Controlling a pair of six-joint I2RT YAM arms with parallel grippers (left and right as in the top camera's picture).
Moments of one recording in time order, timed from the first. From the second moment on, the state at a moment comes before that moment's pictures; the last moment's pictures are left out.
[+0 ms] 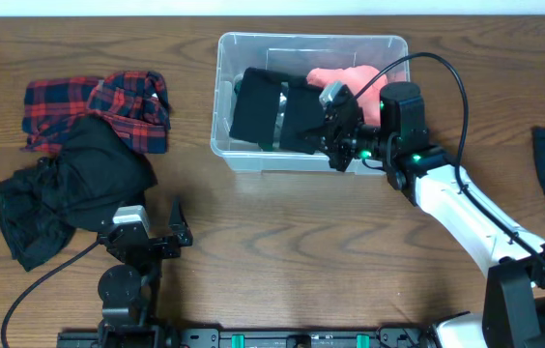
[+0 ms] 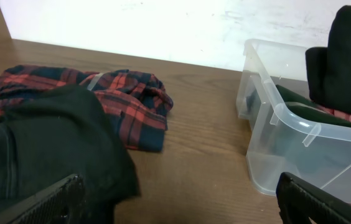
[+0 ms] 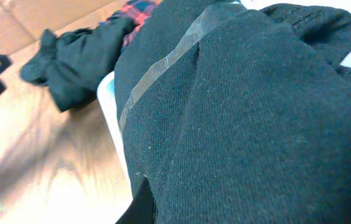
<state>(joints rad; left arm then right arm) -0.01 0.02 0.07 -0.23 -0.04 -0.15 0.31 1.59 0.95 0.03 -0.78 -0.12</state>
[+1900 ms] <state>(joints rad) -0.01 0.02 0.07 -0.23 -0.04 -0.15 -0.42 1.66 1.79 -1.21 -0.44 0.03</state>
